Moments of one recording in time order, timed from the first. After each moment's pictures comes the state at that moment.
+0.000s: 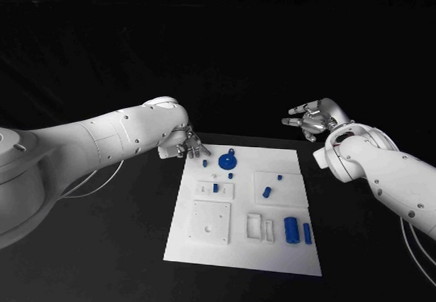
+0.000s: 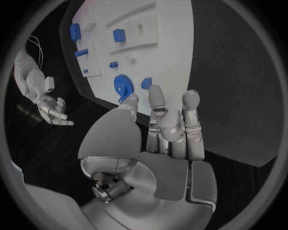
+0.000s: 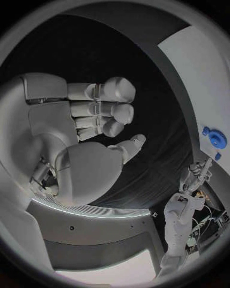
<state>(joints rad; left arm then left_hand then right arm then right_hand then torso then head) 1.38 -0.41 -0.14 0.83 -0.92 0.21 -0.58 1.12 -0.12 0.08 0.20 0.14 1.23 -0.02 0.14 1.03 1.47 -0.07 0.58 0.28 1.42 -0.13 1.26 0.87 0.05 1.26 -0.14 0.64 1.31 1.06 -0.60 0.38 1.16 -1.20 -0.40 -0.15 1.24 -0.06 0.09 -0.12 0.40 1.01 0.11 0.06 0.07 1.30 0.00 1.03 1.18 1.44 -0.07 0.82 0.93 0.10 1.47 -0.09 0.80 1.31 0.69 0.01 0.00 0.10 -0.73</state>
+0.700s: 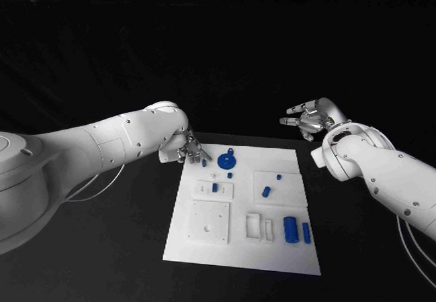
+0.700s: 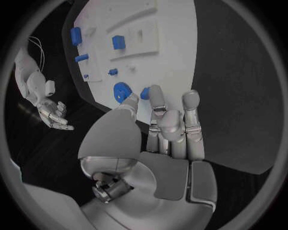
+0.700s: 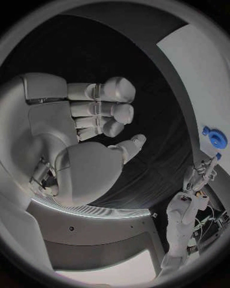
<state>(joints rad) 1.36 -0.39 -0.15 0.80 -0.90 0.24 -0.56 1.11 -0.11 0.08 0.20 0.13 1.20 -0.01 0.10 0.97 1.47 -0.07 0.58 0.27 1.42 -0.13 1.26 0.87 0.05 1.26 -0.14 0.63 1.31 1.06 -0.59 0.38 1.15 -1.20 -0.40 -0.15 1.25 -0.07 0.09 -0.12 0.40 1.01 0.11 0.06 0.07 1.30 0.00 1.03 1.18 1.44 -0.07 0.82 0.93 0.10 1.47 -0.09 0.80 1.31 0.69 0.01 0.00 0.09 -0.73</state>
